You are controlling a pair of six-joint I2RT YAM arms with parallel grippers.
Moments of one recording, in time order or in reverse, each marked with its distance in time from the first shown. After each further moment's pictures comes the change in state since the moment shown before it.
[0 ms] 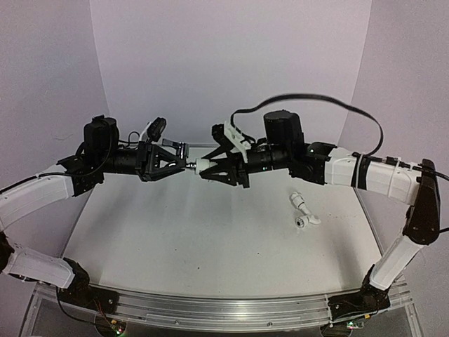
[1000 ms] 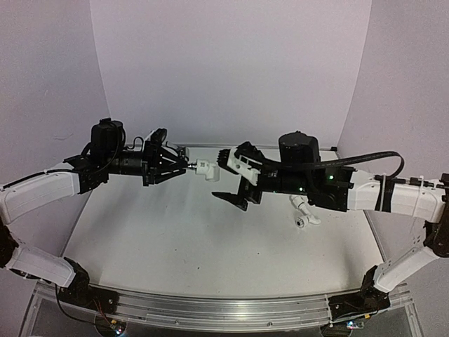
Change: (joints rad) left arm 0.022 0.053 0.000 -0.022 -0.052 -0.168; right arm 0.103 -0.218 -0.259 0.064 0.434 -0.124
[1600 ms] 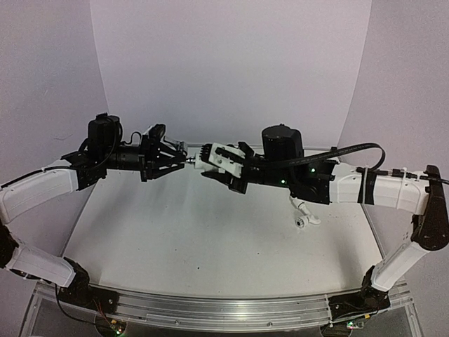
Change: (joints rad) left arm 0.013 -0.001 0.034 -0.002 0.048 -0.073; right arm 0.024 0.149 0.138 0.050 0.054 -0.137
